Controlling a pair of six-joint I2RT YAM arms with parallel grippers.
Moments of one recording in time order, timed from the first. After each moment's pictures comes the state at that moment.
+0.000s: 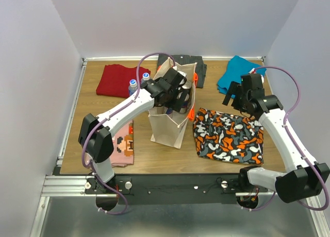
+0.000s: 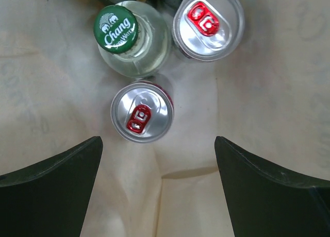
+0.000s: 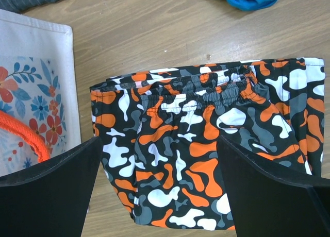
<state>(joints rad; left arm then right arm) -0.75 1.73 1.61 -0.80 -0.16 -0.22 0.21 1.19 1.15 -0.80 0.23 0.50</state>
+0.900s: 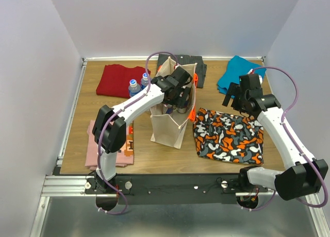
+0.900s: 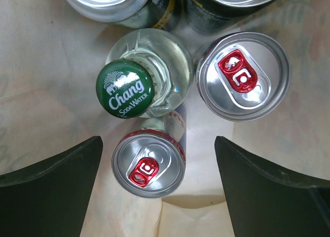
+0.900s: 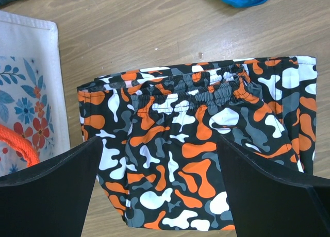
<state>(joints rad) -0.74 1.93 1.75 -0.84 -0.26 -0.28 0.21 1.22 1.14 -0.80 0.25 0.48</state>
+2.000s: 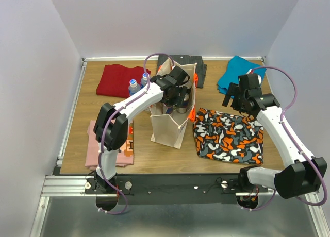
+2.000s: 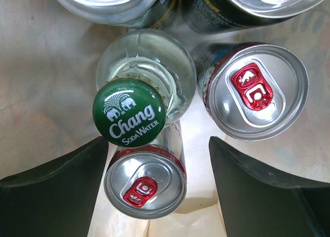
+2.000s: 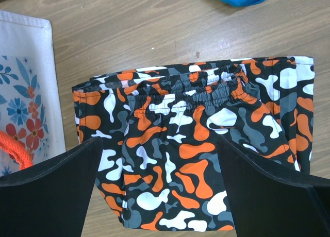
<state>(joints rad) -0.70 1.97 1.75 -0.84 -0.18 -0.34 0.21 1.23 1.14 -0.80 0.26 0.47</state>
